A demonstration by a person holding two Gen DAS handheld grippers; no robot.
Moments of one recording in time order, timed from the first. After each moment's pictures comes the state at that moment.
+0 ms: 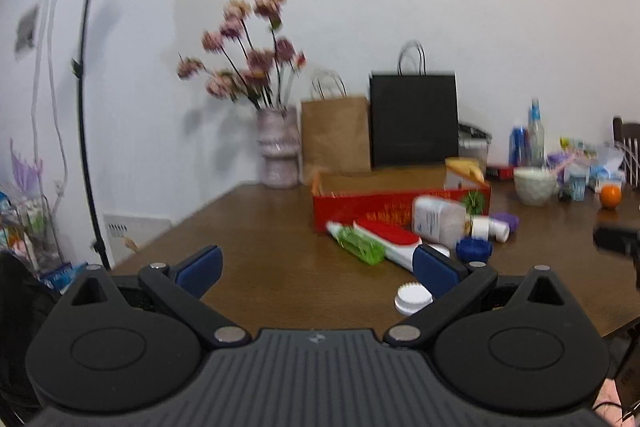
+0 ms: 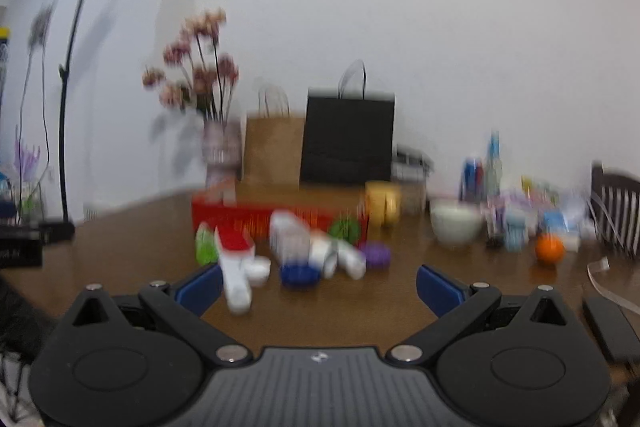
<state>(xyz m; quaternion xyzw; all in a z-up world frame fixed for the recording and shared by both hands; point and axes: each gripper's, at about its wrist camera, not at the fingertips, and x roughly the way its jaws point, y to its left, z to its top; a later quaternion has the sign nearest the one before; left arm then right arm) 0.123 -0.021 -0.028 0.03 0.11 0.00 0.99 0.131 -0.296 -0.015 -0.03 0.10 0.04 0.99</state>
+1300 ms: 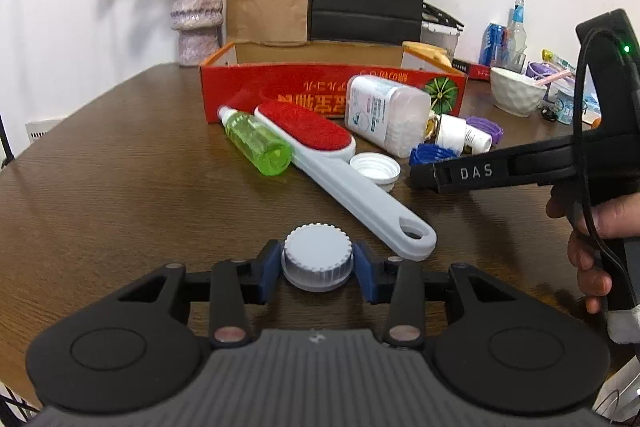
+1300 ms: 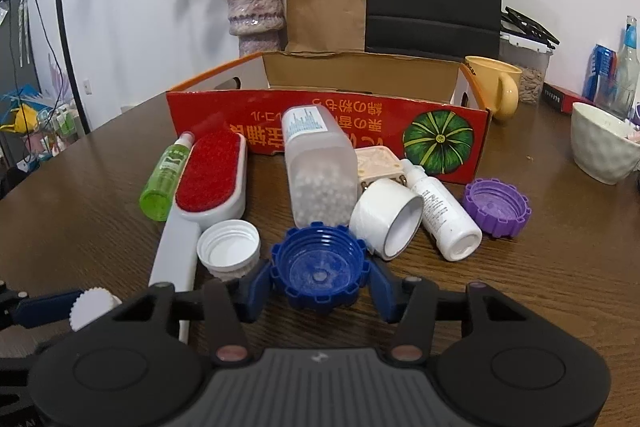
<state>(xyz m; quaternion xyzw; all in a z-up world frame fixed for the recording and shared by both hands) 0.260 -0.087 -0.090 0.01 0.28 -0.07 0.96 0.379 -0.291 -0.075 -0.02 0.33 0.16 0.93</state>
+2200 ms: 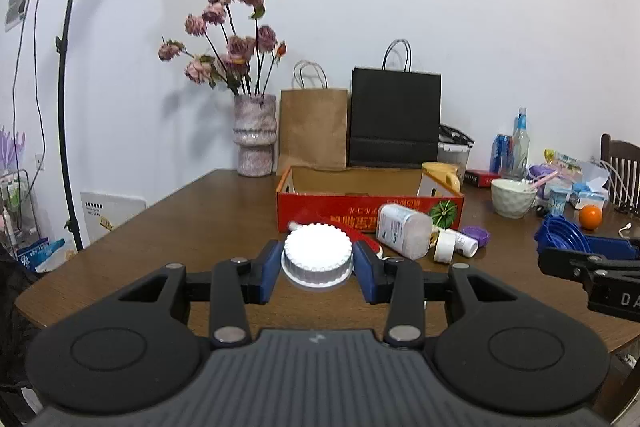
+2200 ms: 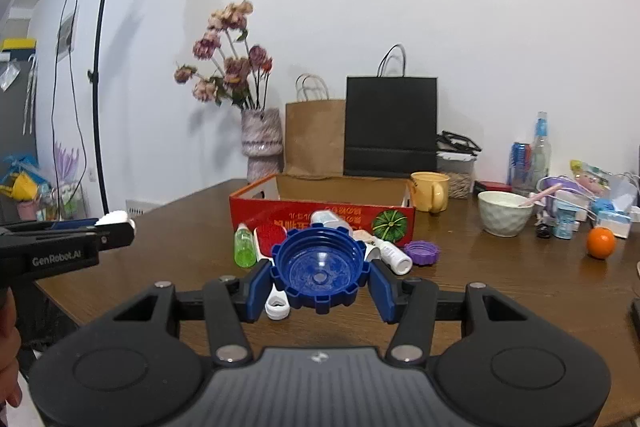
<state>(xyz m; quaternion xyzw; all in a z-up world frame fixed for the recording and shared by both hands) 0.130 -0.052 -0.008 -0.01 0.13 -0.02 0.99 0.138 -0.305 0.007 0.00 0.15 0.11 0.98</state>
